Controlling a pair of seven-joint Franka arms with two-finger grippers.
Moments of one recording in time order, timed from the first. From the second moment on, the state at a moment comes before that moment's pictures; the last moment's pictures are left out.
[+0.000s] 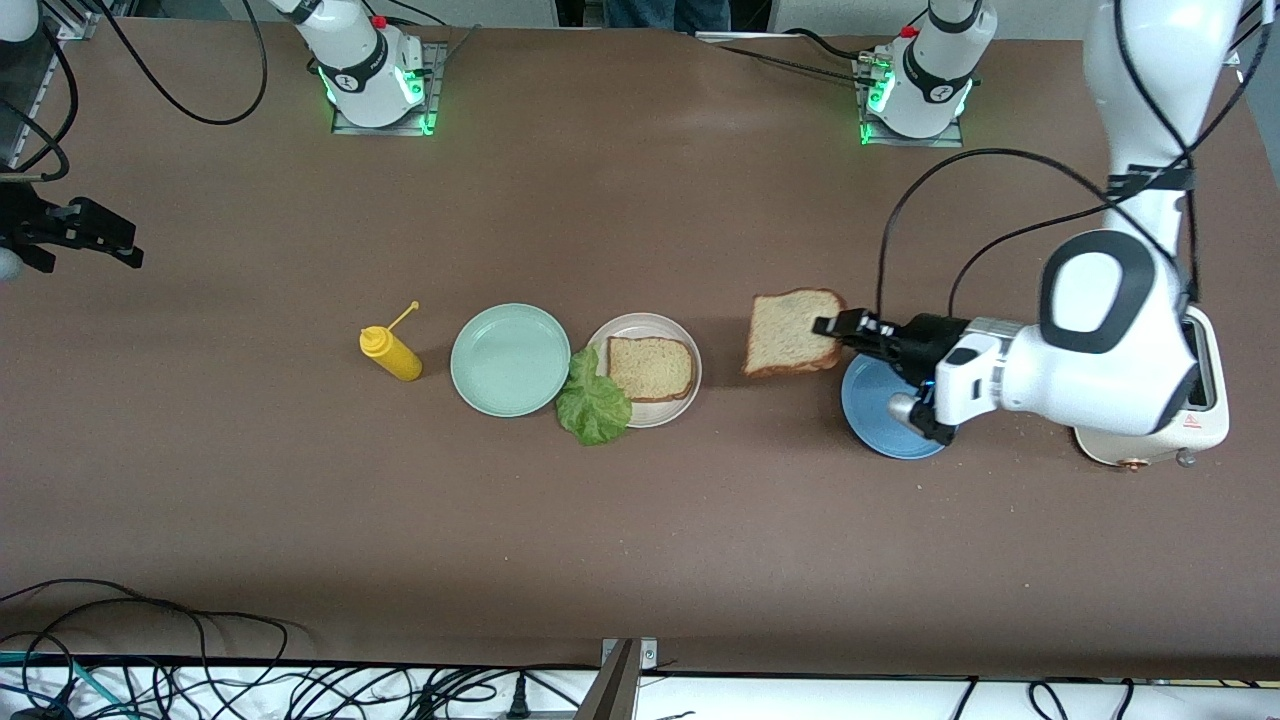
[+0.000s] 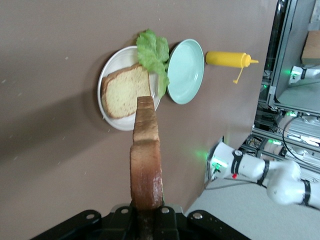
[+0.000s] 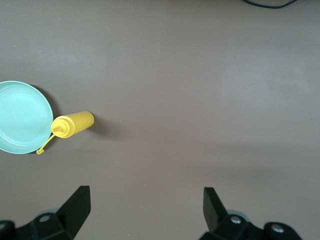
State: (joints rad) left arm -0.15 0.56 -0.04 -1.41 -0.82 1.59 0.23; right arm -0.01 0.00 -0.09 -1.71 -0.02 1.72 -0.18
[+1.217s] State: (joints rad) left arm -0.49 0.64 -0.04 -1.60 -1.09 2.18 0.11; right arm -0.01 0.00 -0.08 -1.71 -0.02 1.69 -0.18
